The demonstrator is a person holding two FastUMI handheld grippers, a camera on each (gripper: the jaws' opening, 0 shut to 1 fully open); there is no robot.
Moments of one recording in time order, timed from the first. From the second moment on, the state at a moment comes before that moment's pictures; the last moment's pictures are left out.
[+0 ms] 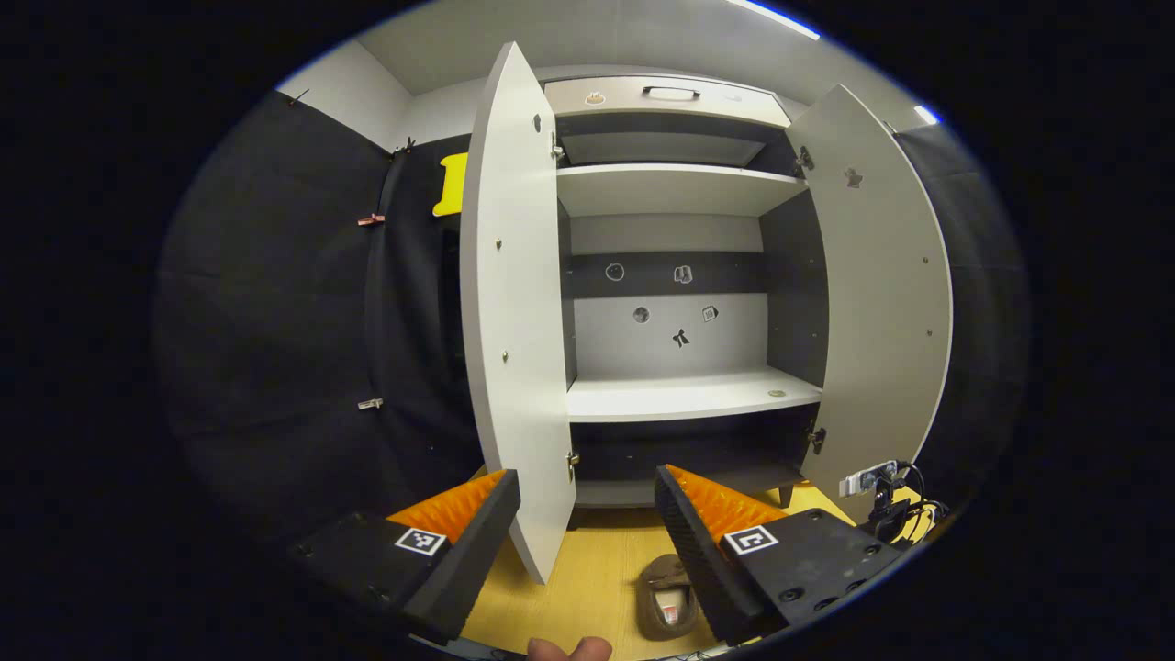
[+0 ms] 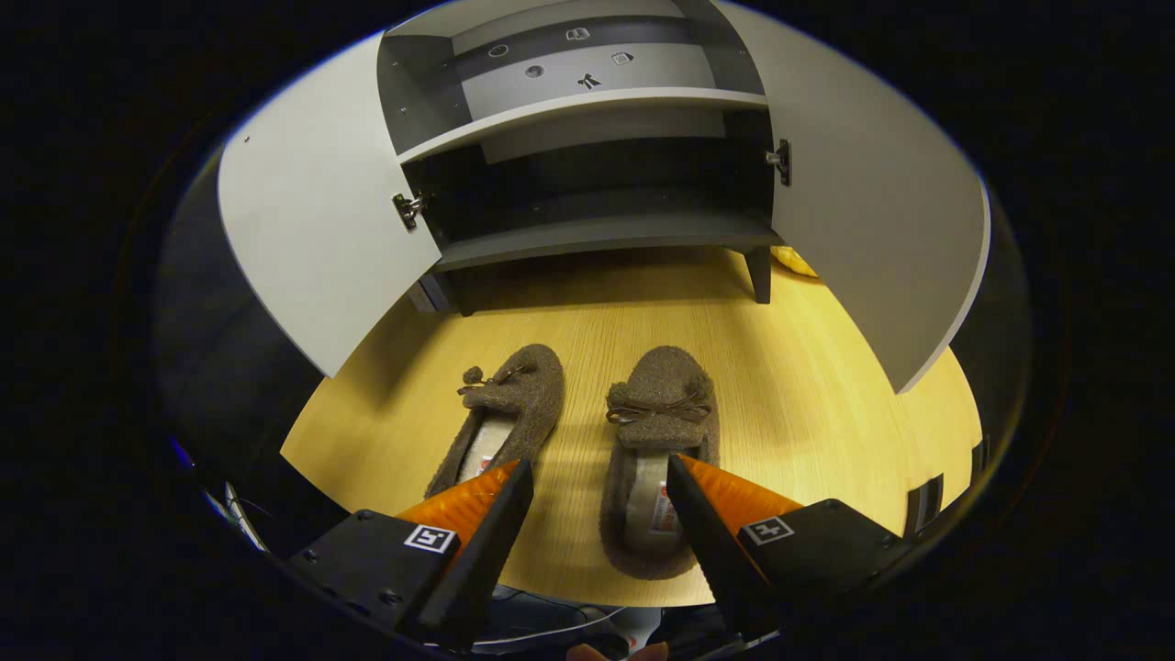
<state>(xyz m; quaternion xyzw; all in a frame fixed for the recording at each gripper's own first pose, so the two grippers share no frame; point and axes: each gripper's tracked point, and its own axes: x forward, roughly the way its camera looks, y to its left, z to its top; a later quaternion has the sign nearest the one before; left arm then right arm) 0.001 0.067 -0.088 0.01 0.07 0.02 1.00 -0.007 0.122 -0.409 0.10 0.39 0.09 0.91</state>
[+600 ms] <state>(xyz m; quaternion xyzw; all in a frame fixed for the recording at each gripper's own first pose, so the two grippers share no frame) -0.001 0.106 -0.109 0.02 0.08 0.07 0.99 0.060 0.120 -0.488 0.06 0.39 0.02 0.92</state>
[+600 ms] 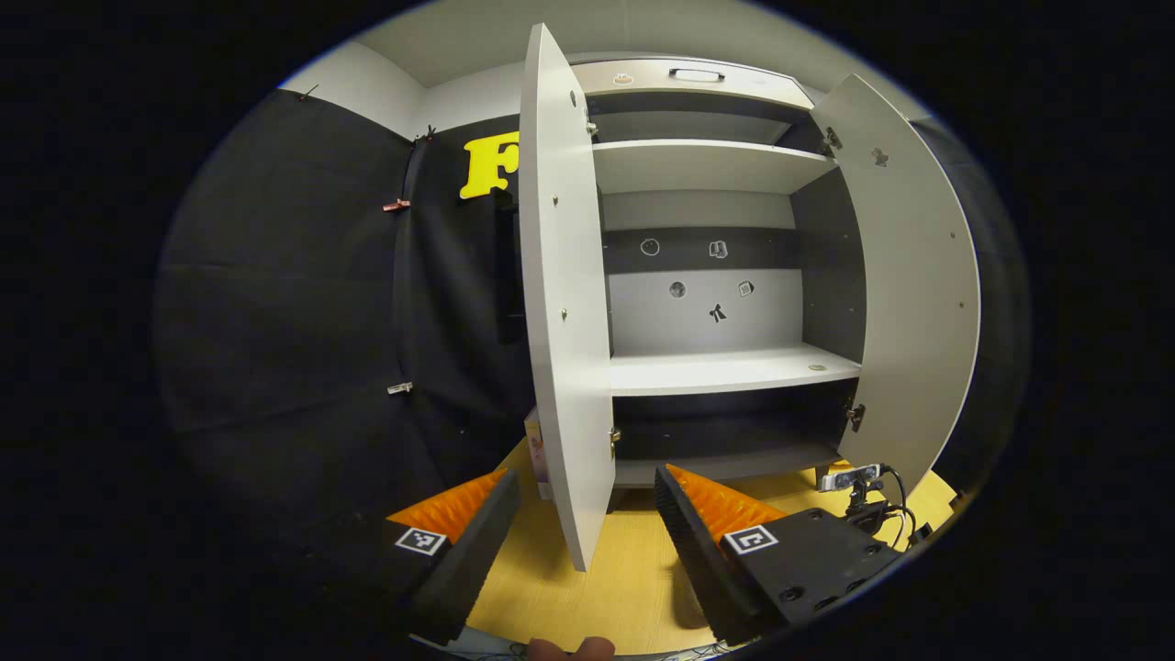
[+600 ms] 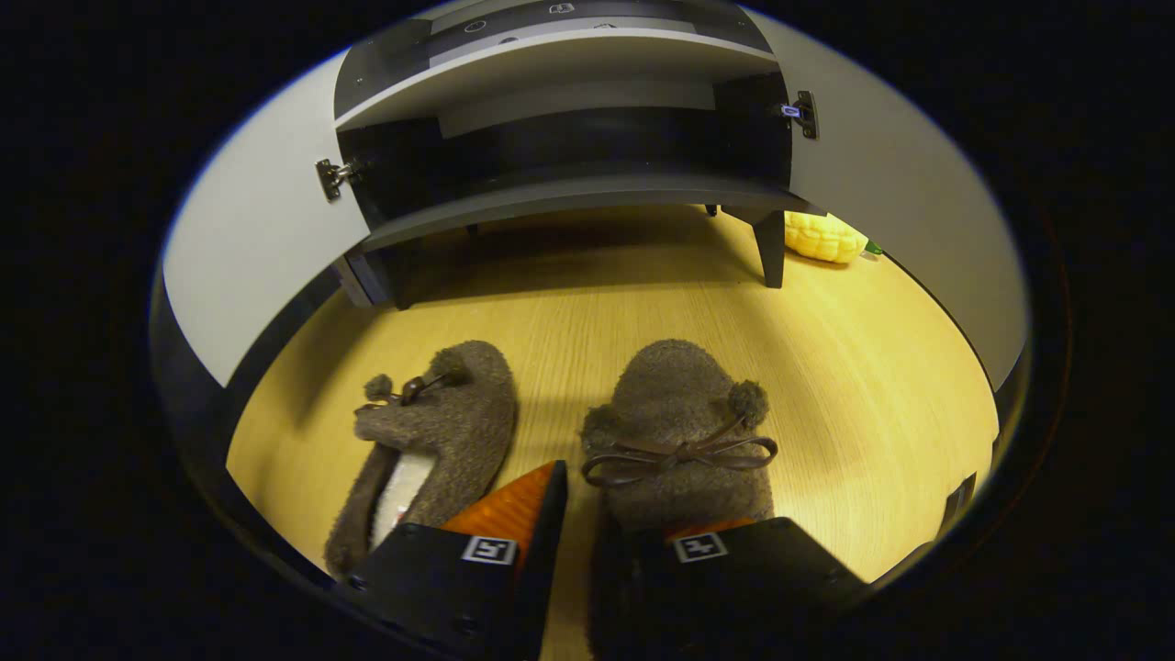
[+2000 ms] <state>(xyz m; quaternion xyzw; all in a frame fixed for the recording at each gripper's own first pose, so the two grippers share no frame) 0.007 0.064 -0.083 0.00 0.05 0.01 1.00 0.209 0.098 -0.079 0.08 0.18 0.07 0.98</state>
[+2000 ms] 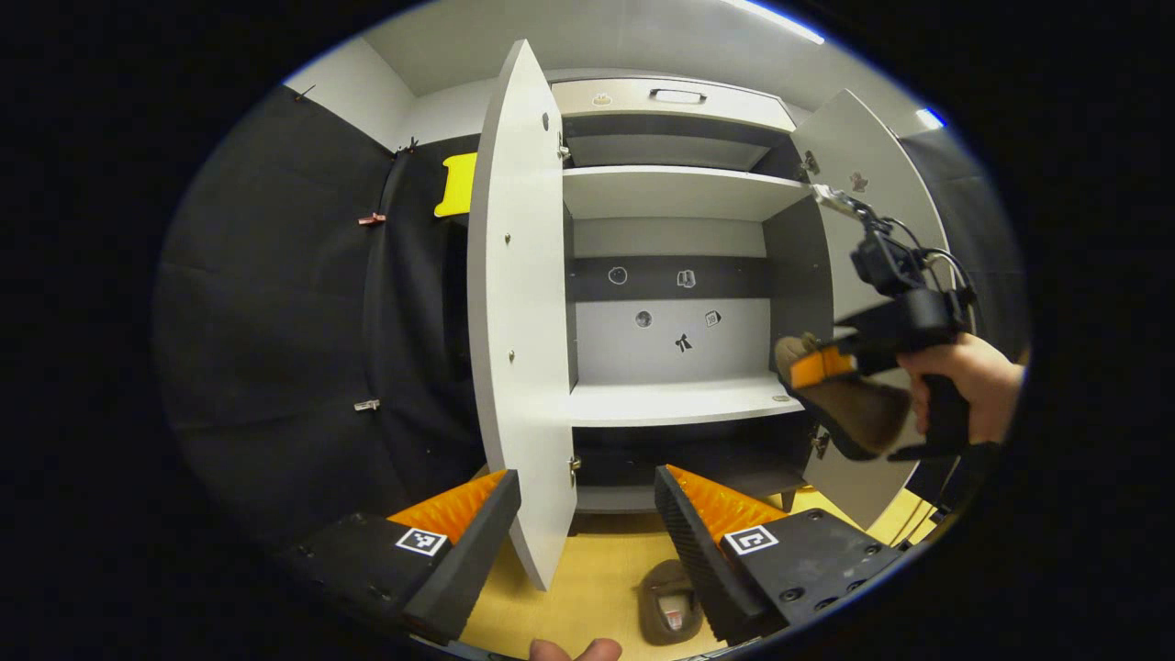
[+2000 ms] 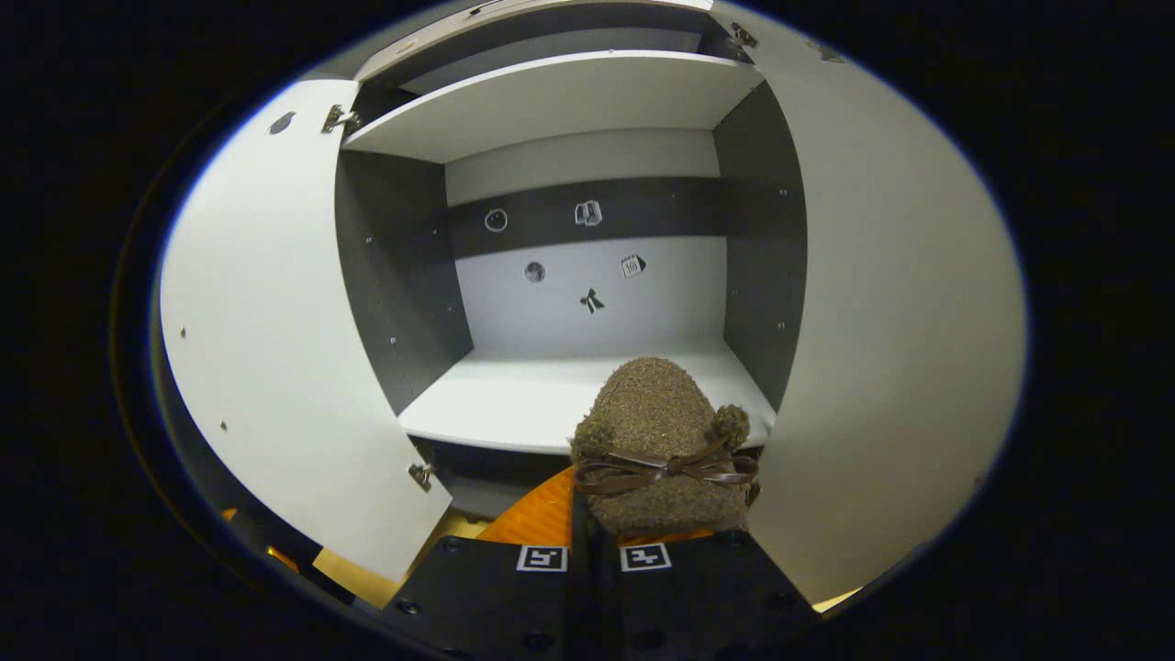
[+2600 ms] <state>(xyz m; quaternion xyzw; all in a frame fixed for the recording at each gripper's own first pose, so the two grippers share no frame) 0.022 0.056 -0.103 -0.02 0.07 0.03 1.00 0.400 0.116 -0.074 0.03 0.13 0.05 0.99</state>
